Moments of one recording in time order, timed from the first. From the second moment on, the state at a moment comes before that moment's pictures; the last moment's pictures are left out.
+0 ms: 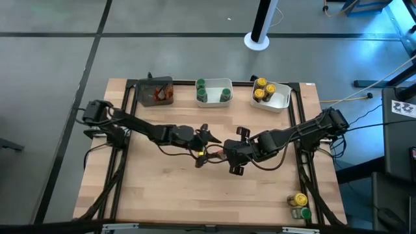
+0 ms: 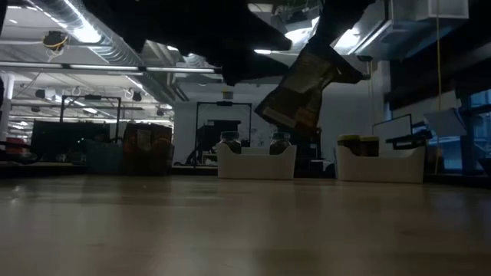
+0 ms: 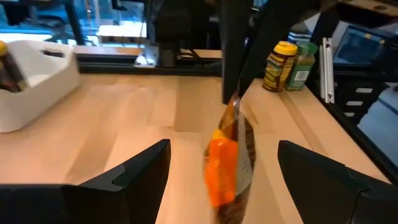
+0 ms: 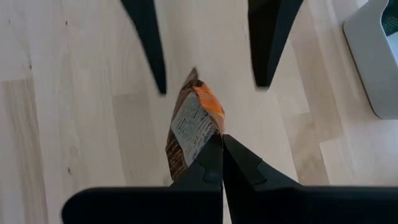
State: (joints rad) left arm -0.12 1.65 0.86 0.51 -0.05 -0.07; right arm 0.35 1.68 1.51 -0.98 0.34 0.44
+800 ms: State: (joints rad) left arm -0.12 1.76 0.95 0.53 0.00 -0.10; right arm 0.35 1.68 1.51 -0.86 0.31 0.36
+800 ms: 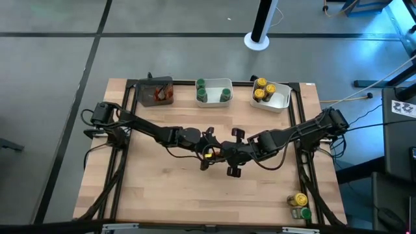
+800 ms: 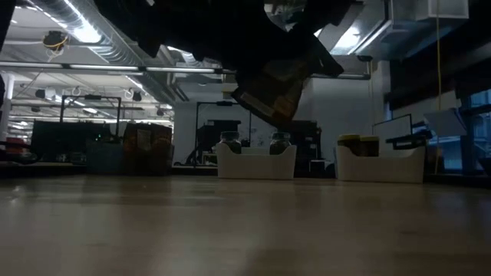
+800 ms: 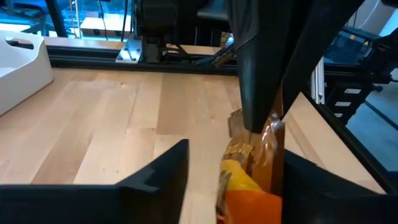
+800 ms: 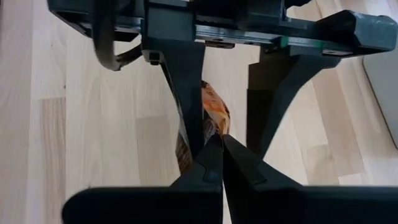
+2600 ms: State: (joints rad) left arm 0.11 1.03 0.57 0.28 -0.74 0.16; right arm 0.46 1.66 0.94 -0.53 0.60 0.67
